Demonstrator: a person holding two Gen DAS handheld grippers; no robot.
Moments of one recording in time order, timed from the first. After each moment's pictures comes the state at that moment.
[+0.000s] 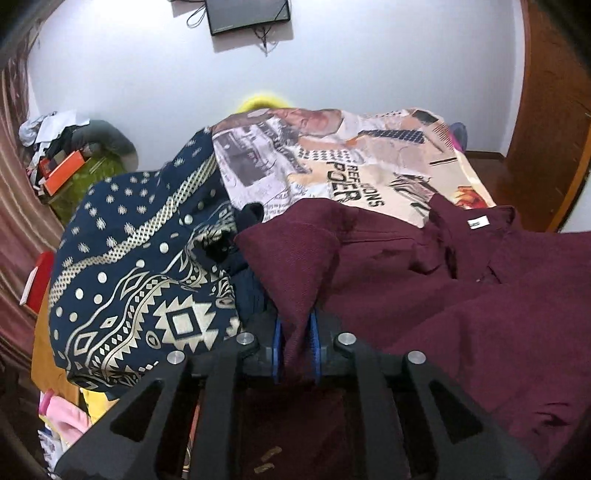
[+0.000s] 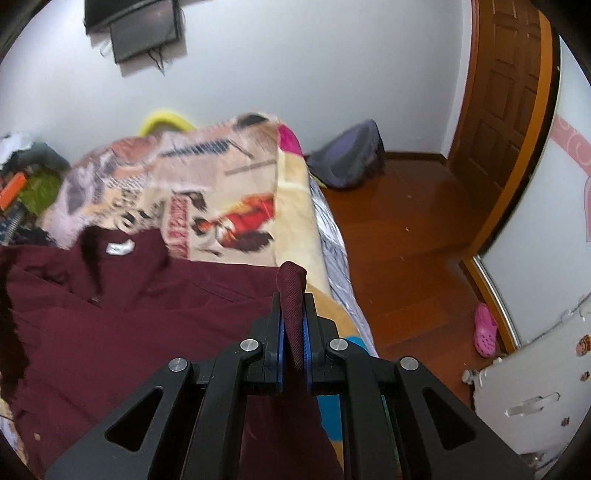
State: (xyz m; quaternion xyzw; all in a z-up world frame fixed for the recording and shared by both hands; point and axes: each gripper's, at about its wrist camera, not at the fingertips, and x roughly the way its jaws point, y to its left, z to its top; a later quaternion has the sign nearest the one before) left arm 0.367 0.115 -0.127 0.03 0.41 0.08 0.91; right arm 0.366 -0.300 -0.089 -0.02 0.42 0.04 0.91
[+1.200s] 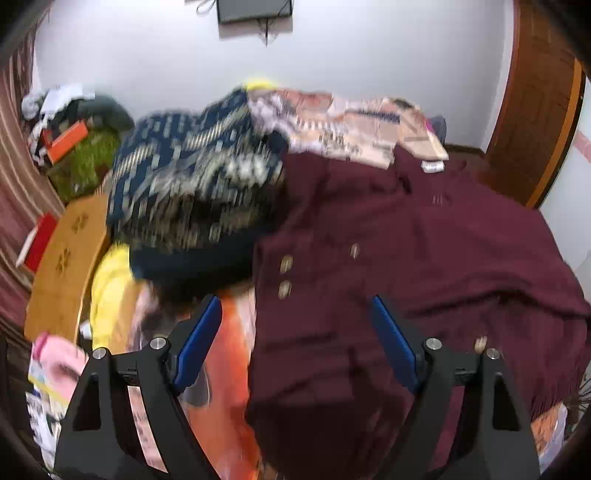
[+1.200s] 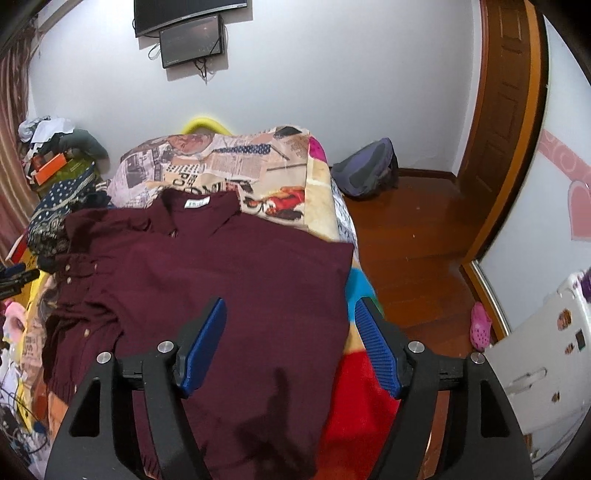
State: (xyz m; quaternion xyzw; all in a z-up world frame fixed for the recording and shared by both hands) left arm 0.216 0.132 -0.125 -0.01 0.44 0.05 0.90; right arm 0.202 -0.292 -0.040 -0.03 0.39 0.09 0.92
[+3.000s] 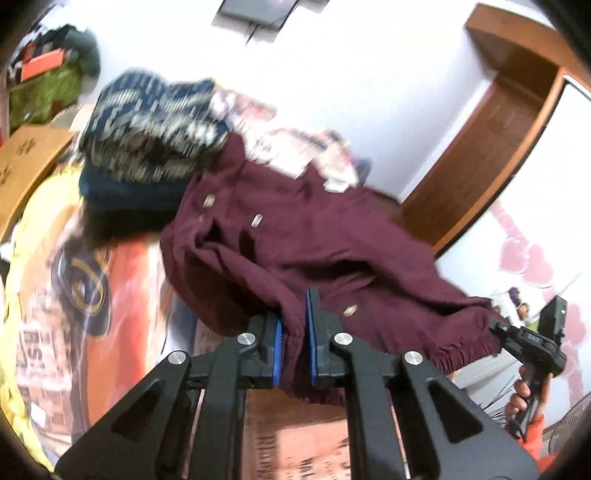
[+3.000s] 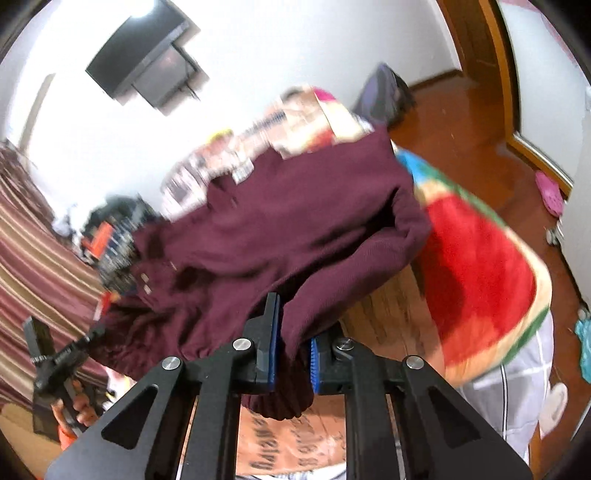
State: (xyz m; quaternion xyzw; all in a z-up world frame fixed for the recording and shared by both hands) left arm 0.117 0.125 -0.093 -0.21 0.36 -0.10 0.90; right arm 0.128 -0.298 -0.076 0.22 0.41 0.15 0.87
